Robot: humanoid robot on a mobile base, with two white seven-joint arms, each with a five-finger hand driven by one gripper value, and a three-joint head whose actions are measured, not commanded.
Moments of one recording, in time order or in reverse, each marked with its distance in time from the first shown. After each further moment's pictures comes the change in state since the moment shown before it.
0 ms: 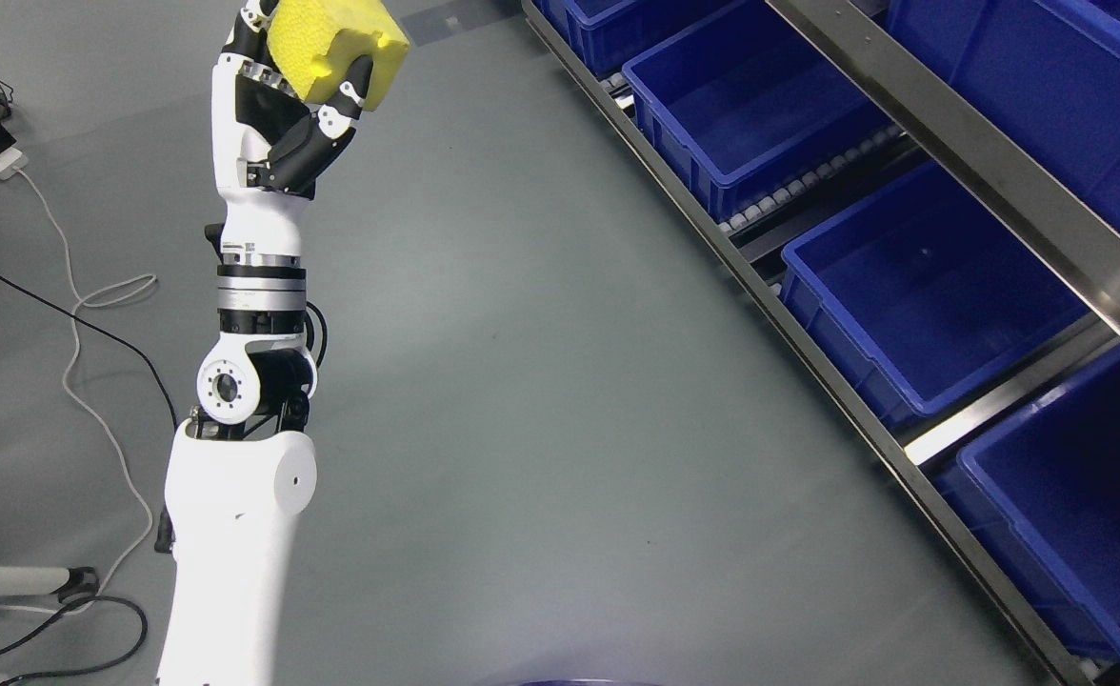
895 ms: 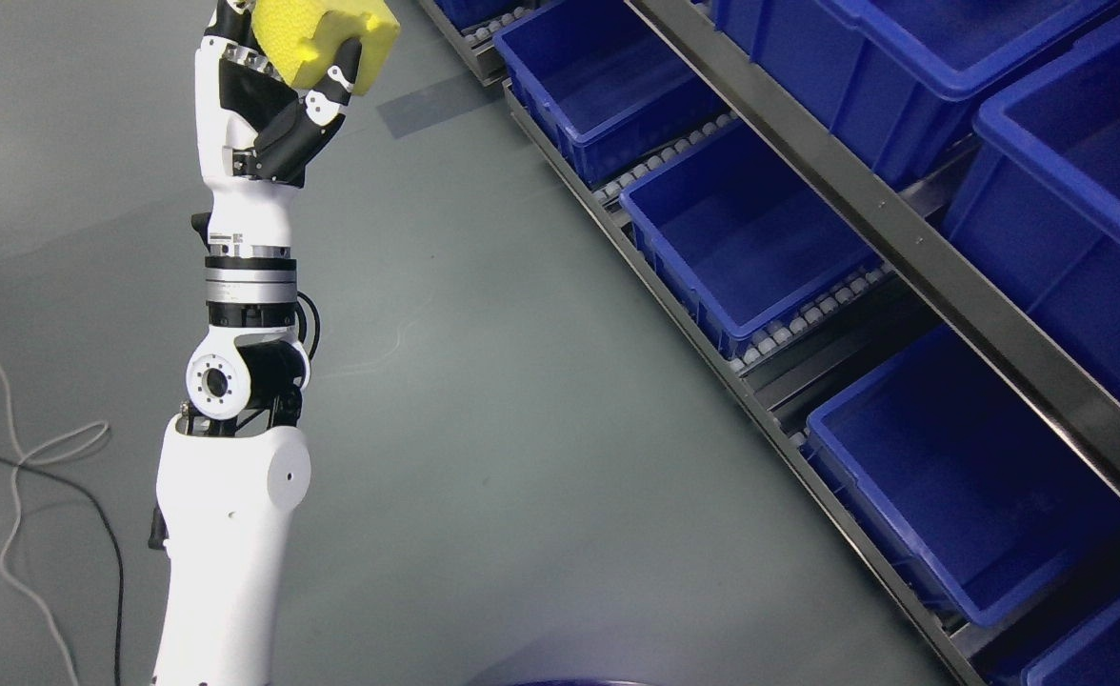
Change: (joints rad) left arm -0.012 0.000 0.007 -0.036 -0.001 0.014 -0.001; right arm 0.000 0.000 0.000 0.000 0.000 0.000 0.000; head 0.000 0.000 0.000
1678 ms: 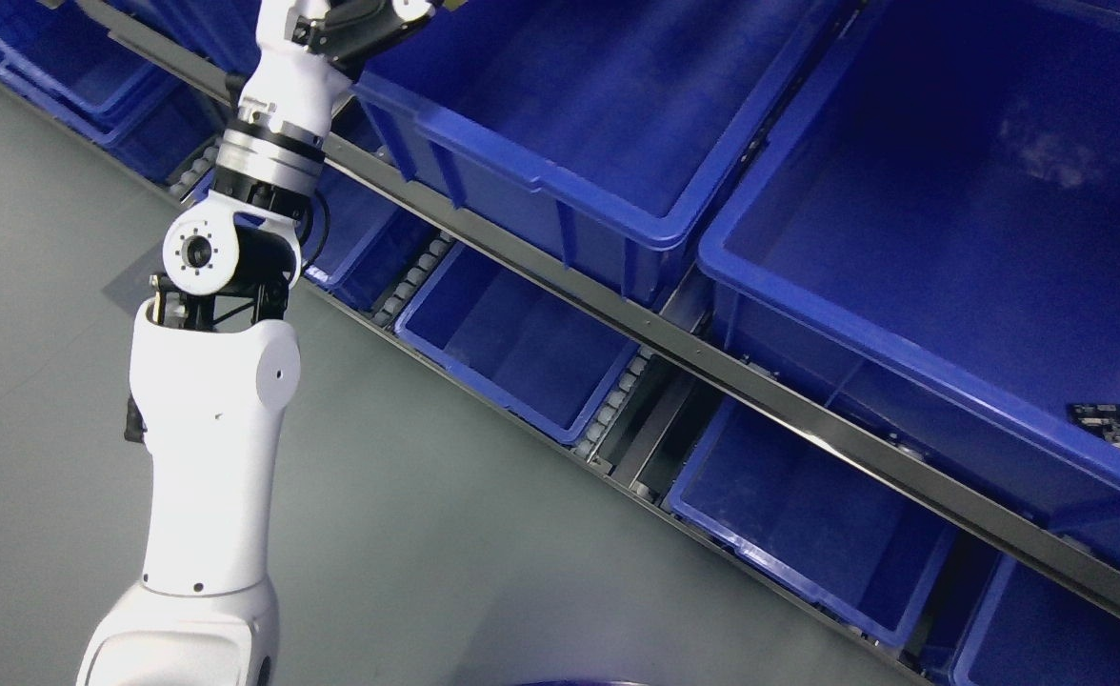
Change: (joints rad) left arm -0.259 0.018 -0.043 0.000 -0.123 0.354 -0.266; right arm 0.000 0.000 0.000 0.000 0.000 0.000 0.000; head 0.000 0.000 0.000
